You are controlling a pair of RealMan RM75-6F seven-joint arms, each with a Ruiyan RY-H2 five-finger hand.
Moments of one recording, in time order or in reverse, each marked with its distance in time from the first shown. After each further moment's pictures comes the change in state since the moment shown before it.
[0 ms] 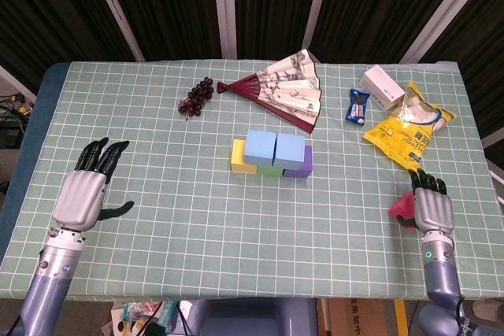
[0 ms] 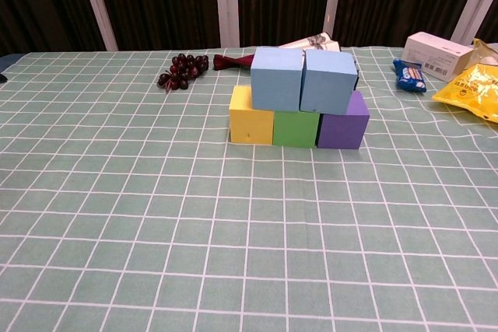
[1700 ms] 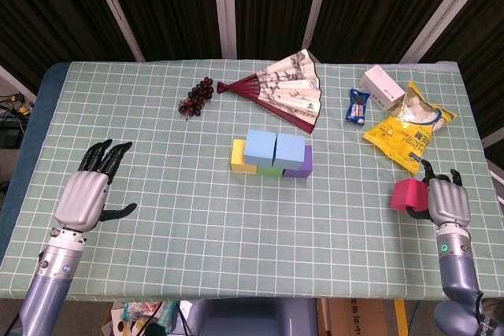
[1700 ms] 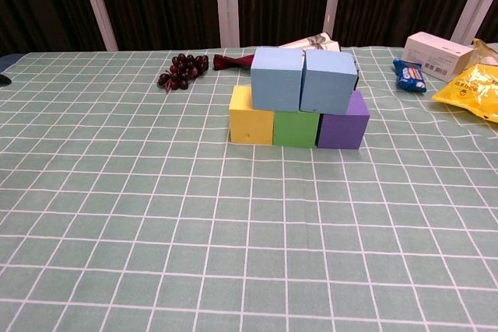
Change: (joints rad) left arm 0.095 0.016 -0.120 -0.030 0.019 -0.131 0.011; right arm 0.017 0.144 0.039 -0.110 0.009 -0.037 0.030
